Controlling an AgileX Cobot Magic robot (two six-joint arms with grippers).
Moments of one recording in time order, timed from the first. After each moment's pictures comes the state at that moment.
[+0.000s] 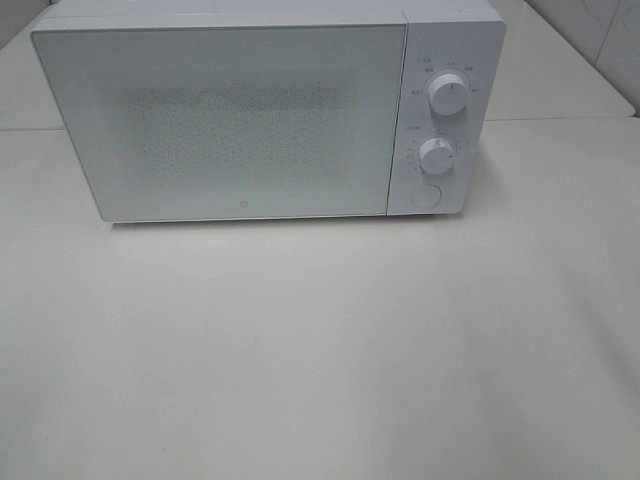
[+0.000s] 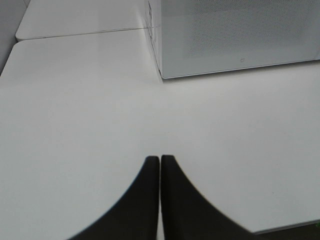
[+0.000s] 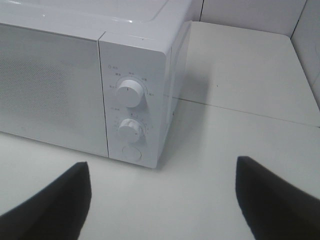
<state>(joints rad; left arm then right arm) -0.14 0.00 -0.50 -0.03 1.04 0.05 0.28 0.65 -0.53 -0.05 0.24 0.01</state>
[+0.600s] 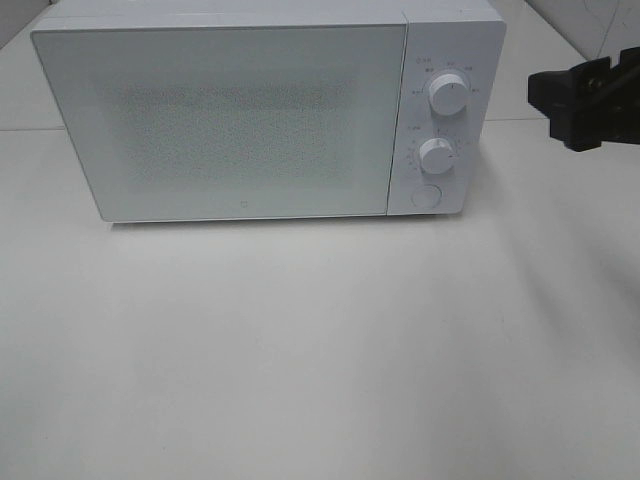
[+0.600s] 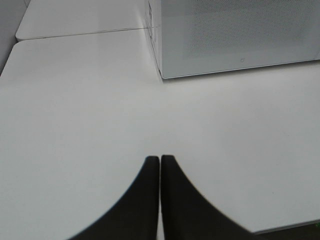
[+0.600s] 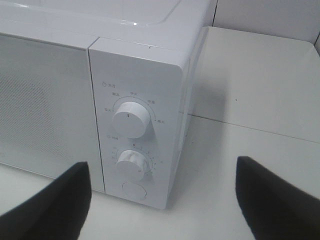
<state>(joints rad) -0.14 0.00 -0.50 -0.03 1.04 0.05 0.28 1.10 -0.53 -0.05 -0.23 0.01</state>
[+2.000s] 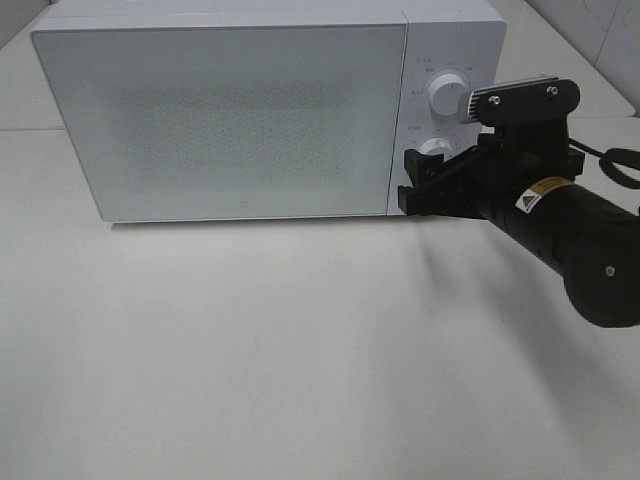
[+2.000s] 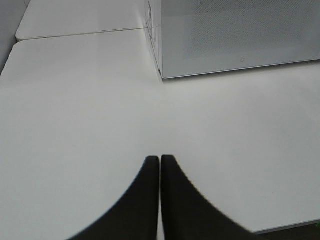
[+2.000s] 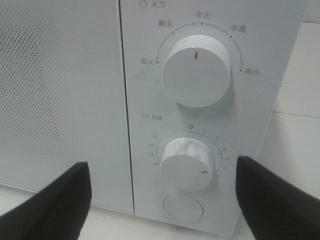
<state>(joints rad) -0.14 0.00 -0.50 -0.02 1.04 0.05 0.52 1.79 -0.53 0.30 -1.00 -0.12</state>
